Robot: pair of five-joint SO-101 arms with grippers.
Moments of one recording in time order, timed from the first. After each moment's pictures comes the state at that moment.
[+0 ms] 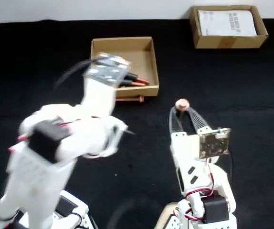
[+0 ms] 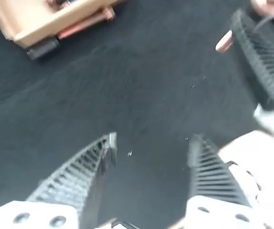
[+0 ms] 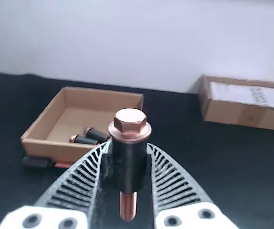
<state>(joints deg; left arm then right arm) 23.3 -39.7 4.0 97.8 6.6 -15.1 -103.6 79.8 37.1 2.6</state>
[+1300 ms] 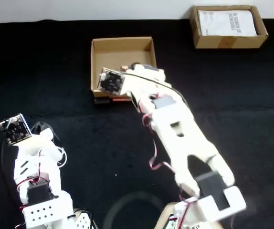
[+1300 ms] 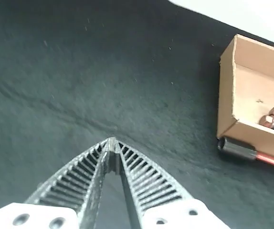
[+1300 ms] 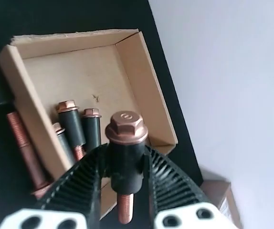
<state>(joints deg) -22.4 -98.0 96.2 34.9 14.9 -28.7 -0.2 21.9 13.2 61.0</state>
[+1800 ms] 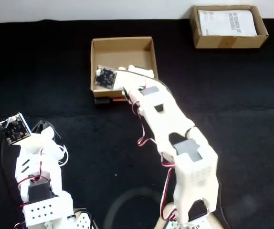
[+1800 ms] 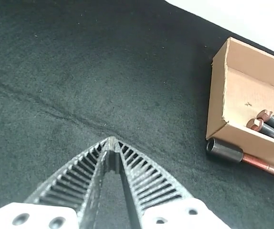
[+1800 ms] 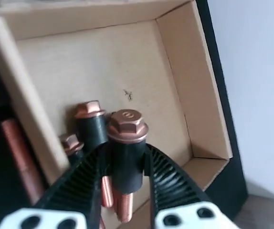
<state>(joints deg) -21.4 -95.7 96.2 32.0 16.9 -28.5 27.0 2.7 13.1 57.5</state>
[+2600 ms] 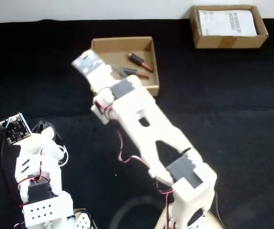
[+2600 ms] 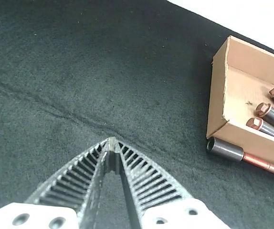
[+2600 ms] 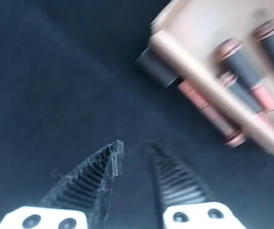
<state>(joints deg) -21.4 -95.3 96.3 32.0 16.9 -43.9 14.7 -11.5 71.5 9.5</state>
